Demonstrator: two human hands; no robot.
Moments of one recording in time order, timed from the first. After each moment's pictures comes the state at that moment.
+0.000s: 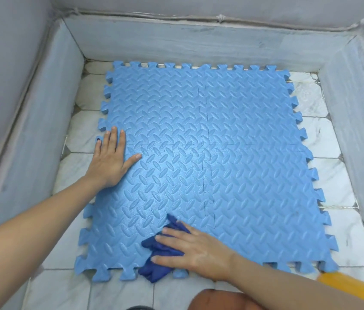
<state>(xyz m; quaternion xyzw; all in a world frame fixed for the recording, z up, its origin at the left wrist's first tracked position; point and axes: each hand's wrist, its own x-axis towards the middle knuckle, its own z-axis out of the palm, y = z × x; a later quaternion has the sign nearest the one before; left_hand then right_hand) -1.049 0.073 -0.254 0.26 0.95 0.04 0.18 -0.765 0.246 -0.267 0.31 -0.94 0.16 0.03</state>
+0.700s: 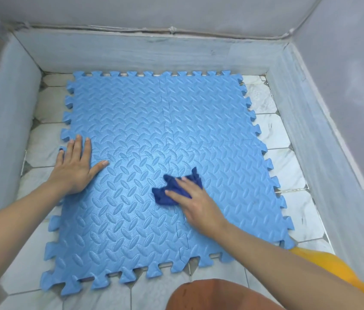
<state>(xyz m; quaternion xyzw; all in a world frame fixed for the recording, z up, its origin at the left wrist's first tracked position) -1.058 0.078 -0.248 0.25 0.95 0.00 0.21 -0.790 0.311 -0.250 -0.03 -0.97 0.22 0.05</state>
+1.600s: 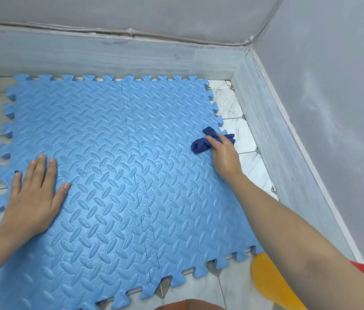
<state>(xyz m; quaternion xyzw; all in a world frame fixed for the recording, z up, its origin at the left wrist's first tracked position) -1.027 0.087 -0.270 0.30 0.95 0.06 0.08 -0.826 0.508 -0.238 -0.31 -0.94 0.13 0.10</state>
